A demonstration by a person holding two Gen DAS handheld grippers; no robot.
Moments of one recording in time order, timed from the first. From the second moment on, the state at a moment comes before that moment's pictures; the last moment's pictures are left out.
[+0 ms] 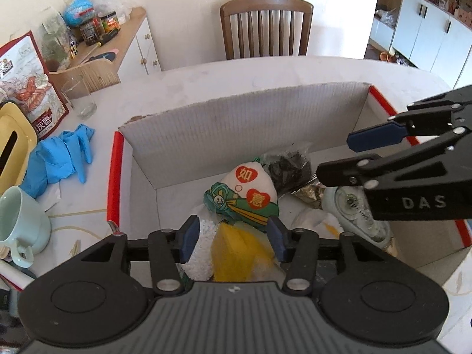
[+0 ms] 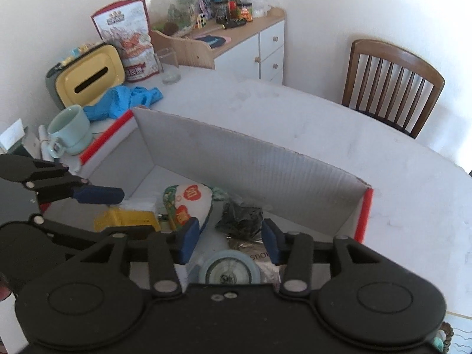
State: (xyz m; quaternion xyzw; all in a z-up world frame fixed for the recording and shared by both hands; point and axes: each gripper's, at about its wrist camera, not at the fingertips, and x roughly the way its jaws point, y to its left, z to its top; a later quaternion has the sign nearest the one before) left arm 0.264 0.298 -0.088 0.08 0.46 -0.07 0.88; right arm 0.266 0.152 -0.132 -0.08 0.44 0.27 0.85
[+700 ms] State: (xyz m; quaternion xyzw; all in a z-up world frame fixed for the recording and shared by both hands) left arm 0.211 0.285 -0.029 0.06 0.40 -0.08 0.91; right arm 0.201 0.094 -0.065 -0.02 0.39 0.30 0.87
